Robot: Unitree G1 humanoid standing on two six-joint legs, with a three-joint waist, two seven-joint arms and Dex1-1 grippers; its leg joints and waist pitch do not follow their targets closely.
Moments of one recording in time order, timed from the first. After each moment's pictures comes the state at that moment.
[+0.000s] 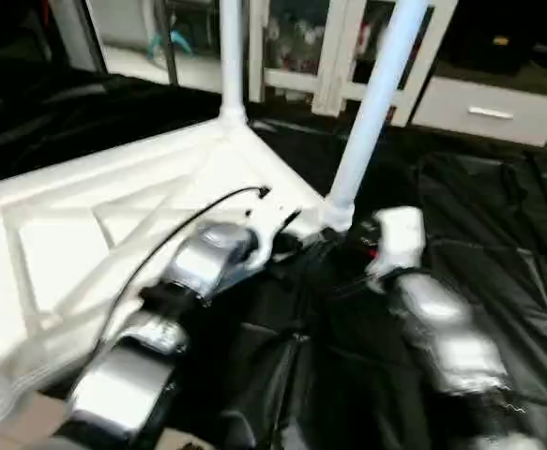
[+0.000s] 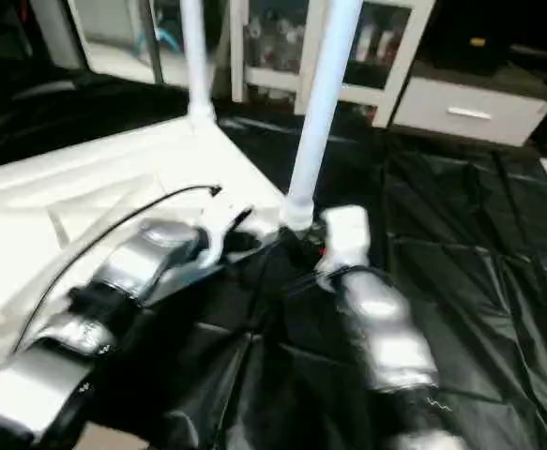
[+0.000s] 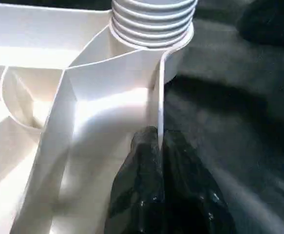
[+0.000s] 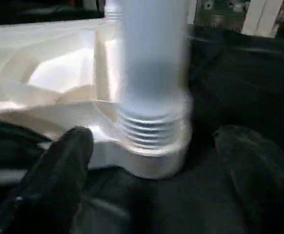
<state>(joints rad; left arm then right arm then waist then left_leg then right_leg) -0.75 0.16 -0.25 0.65 0.07 0.39 -0.83 -0.25 -0.26 0.03 0.15 0.23 0.22 0.45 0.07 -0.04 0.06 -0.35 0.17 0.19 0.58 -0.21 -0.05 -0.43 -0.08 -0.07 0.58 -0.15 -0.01</state>
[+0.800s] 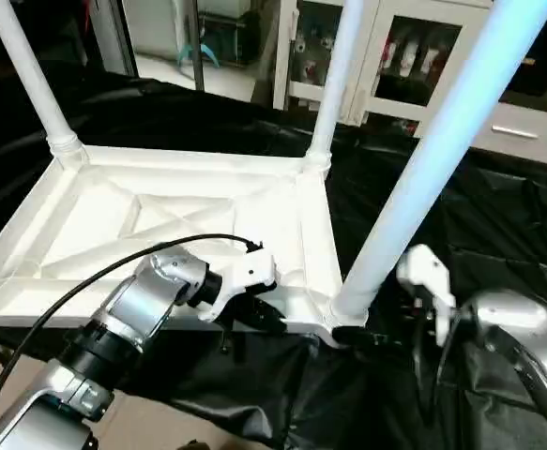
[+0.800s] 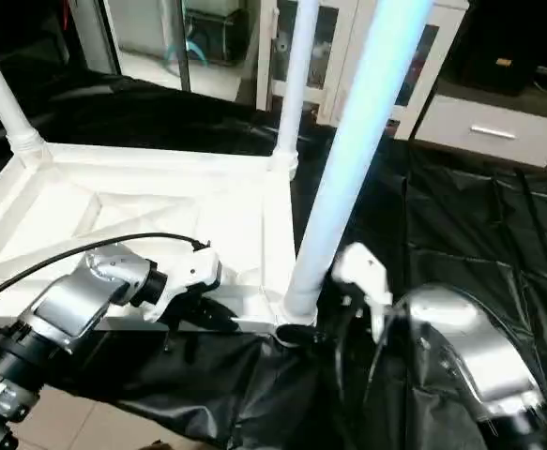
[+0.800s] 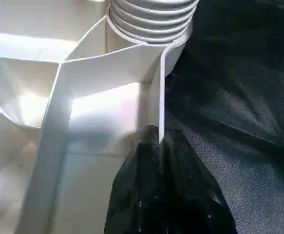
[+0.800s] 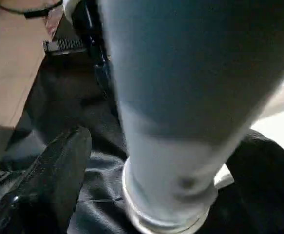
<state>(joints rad) -0.55 0.42 -0.45 0.27 -0.01 0.38 -1.31 -0.21 -0.62 0.19 -0.05 0.34 0.34 1.09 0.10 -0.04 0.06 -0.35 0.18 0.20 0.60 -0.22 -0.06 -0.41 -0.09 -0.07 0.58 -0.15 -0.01</state>
